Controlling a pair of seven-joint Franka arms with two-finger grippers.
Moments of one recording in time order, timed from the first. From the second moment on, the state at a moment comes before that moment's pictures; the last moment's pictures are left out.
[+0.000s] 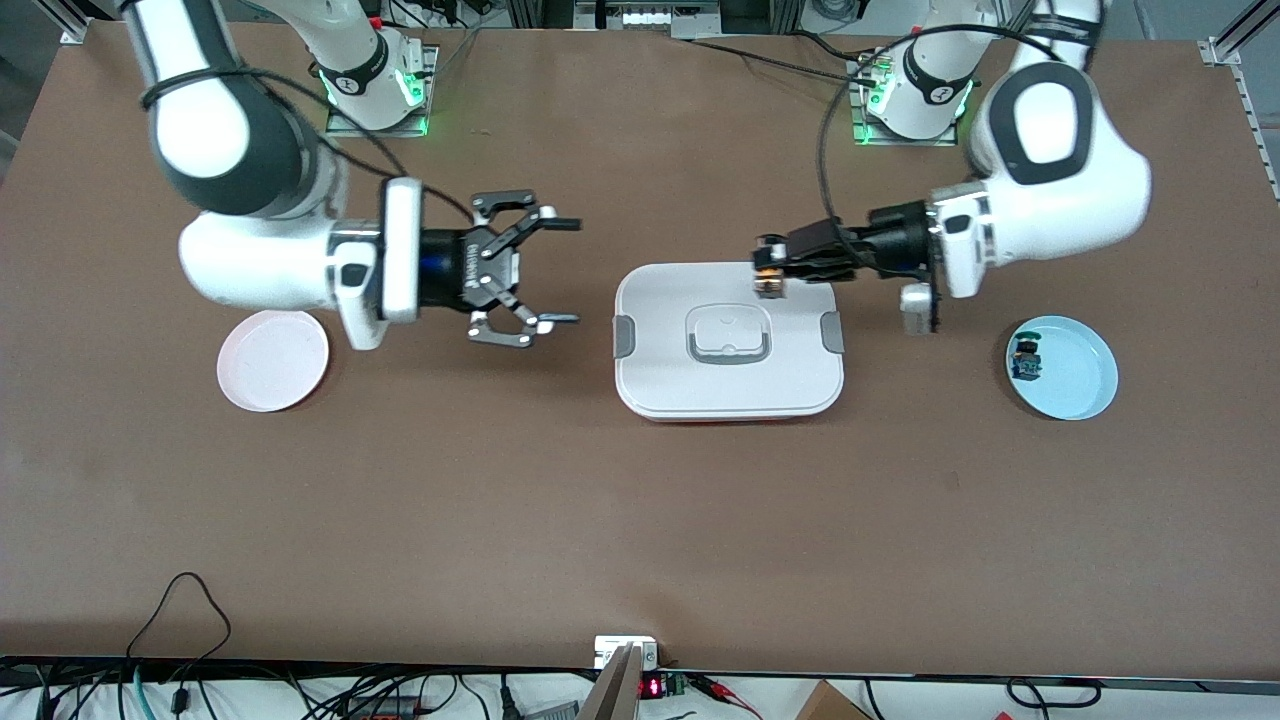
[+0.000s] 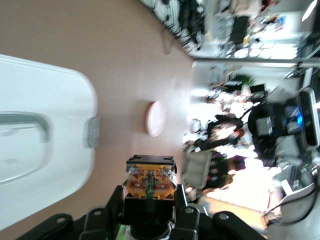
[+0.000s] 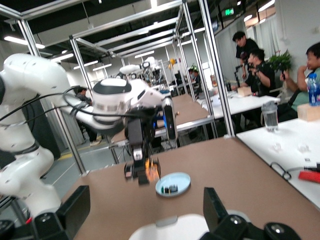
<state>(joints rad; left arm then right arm) 0.07 0.06 -0.28 -2.04 -1.21 1.97 0.31 0.33 0.30 -0.01 -1.70 1.56 1.87 -1.69</state>
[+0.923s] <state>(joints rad) 0.51 0.27 -0.27 -2.04 0.01 2.01 0.37 0.25 0.25 -0.13 -1.70 0.97 1.71 -0.77</state>
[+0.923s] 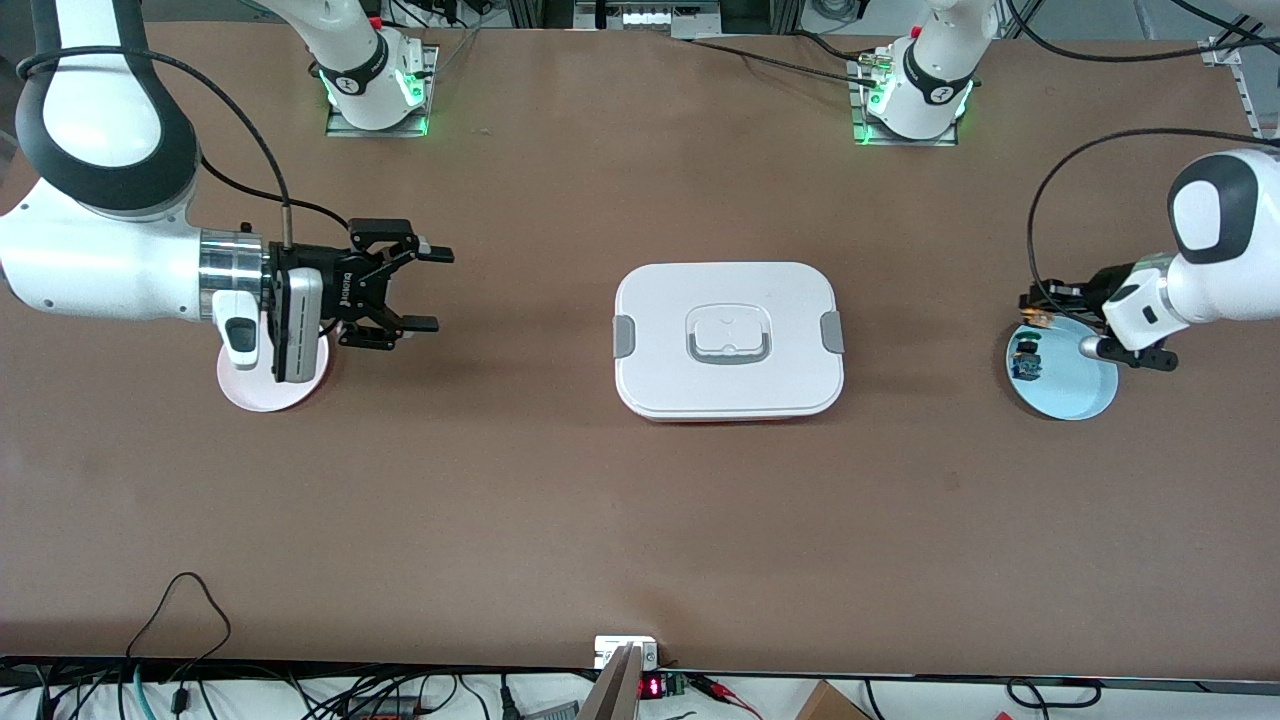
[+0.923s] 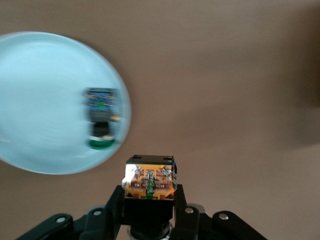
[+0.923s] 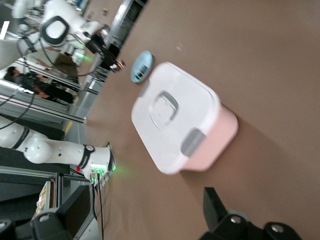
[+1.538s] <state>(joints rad) 0.58 0.50 -0.26 -2.00 0.39 2.22 0.18 0.25 0.25 -0.13 -1.70 0.35 1.71 -0.30</state>
